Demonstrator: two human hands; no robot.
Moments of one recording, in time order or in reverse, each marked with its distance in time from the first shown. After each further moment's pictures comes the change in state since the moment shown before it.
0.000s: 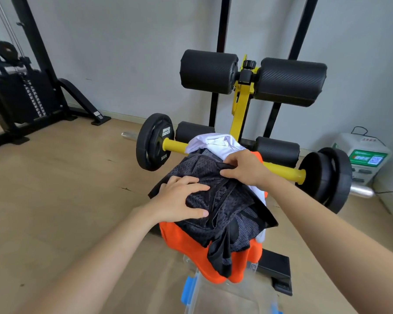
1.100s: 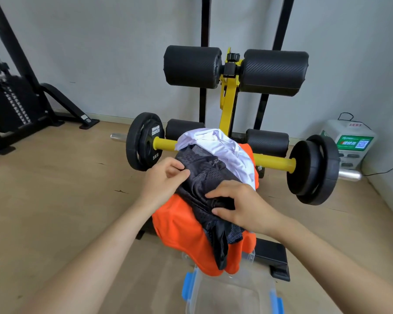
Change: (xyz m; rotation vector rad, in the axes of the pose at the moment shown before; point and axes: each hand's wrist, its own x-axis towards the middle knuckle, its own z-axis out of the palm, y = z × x) left_hand 0.014 0.006 -0.004 -0.555 0.516 -0.152; right_hand -0.104 0.001 0.025 0.009 -0.017 -0.354
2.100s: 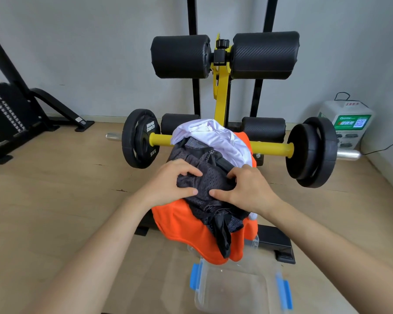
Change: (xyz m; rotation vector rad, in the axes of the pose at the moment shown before) left_hand 0.011 -0.008 0.001 0.282 -0.424 0.366; right_hand 0.007 0.010 0.010 -0.203 0.127 0.547
